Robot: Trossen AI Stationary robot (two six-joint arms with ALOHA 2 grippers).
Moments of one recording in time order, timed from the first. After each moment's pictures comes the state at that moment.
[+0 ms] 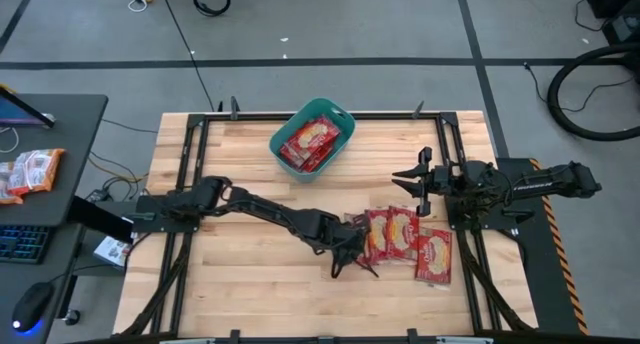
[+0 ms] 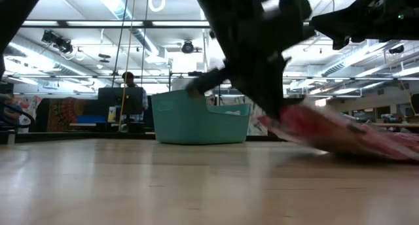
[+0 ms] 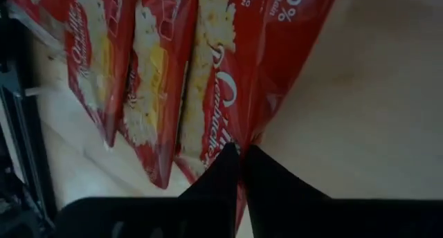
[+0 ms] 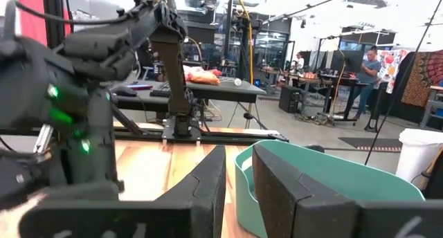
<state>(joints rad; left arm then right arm) -0.25 2.24 1.81 -0.61 -0.33 1.08 0.01 0.41 0.13 0.40 0.14 -0.13</state>
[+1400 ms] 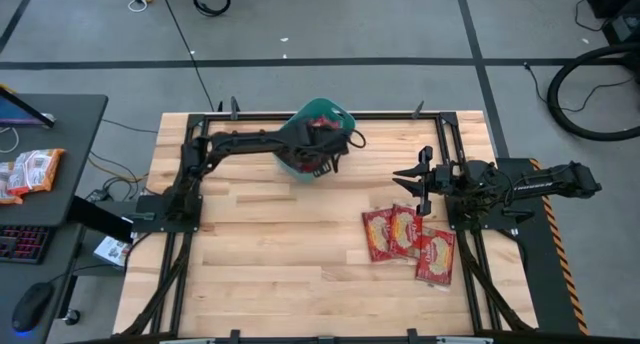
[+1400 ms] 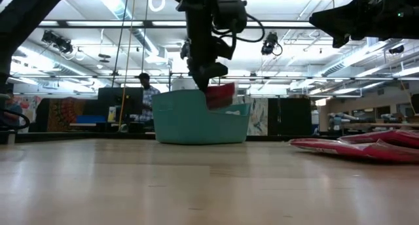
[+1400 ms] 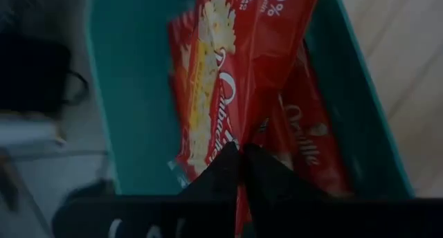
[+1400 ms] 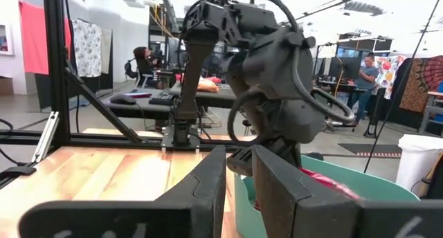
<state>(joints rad) 0.21 2.09 1.85 -1.06 -0.61 -0.16 0.01 0.41 0.13 0.43 0.14 -0.13</state>
